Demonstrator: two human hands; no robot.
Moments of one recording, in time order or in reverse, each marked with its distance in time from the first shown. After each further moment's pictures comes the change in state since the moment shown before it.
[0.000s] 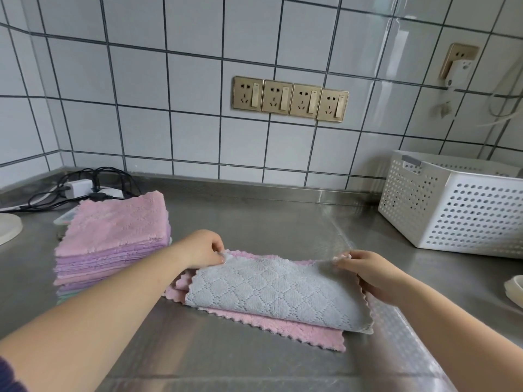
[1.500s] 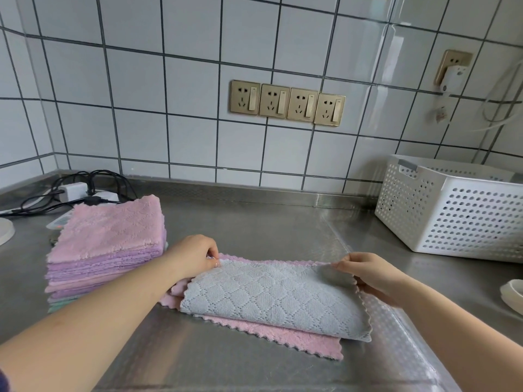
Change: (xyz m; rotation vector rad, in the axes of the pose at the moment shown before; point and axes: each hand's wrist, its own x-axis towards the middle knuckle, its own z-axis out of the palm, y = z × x) left_hand -0.001 -0.007 0.003 0.182 0.105 0.088; right_hand -0.009 -0.013 -0.006 -0.043 -0.028 -0.012
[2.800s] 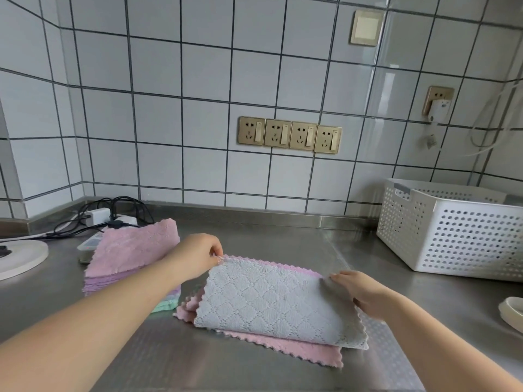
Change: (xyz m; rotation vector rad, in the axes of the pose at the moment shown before) left_hand -0.035 0.019 -0.065 -0.102 0.117 -0.037; right_hand 0.018 0.007 0.011 -0.033 0.077 0.067
